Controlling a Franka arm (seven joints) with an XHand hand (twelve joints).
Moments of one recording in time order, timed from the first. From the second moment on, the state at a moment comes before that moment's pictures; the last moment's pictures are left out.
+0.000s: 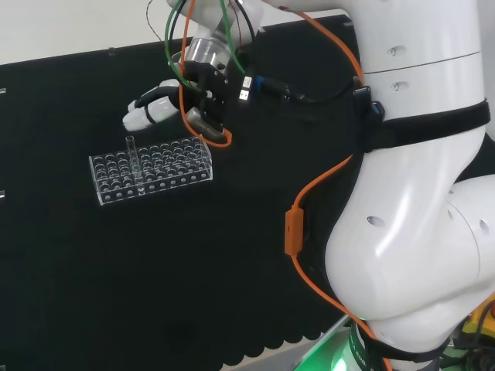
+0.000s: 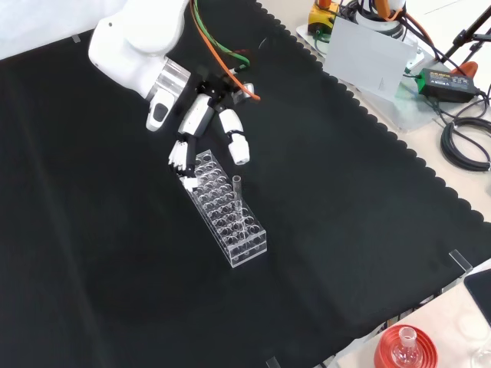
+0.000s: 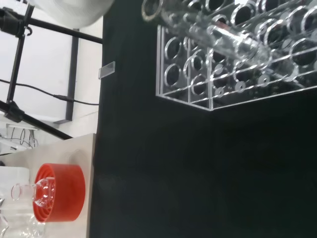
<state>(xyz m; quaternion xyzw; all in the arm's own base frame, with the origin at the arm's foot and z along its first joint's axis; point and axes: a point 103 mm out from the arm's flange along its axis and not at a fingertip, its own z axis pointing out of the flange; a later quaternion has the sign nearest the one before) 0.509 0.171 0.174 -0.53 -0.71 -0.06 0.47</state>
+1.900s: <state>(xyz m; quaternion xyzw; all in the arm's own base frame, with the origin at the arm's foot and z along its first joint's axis) 0.498 0.189 0.155 -0.56 -0.75 0.00 0.35</state>
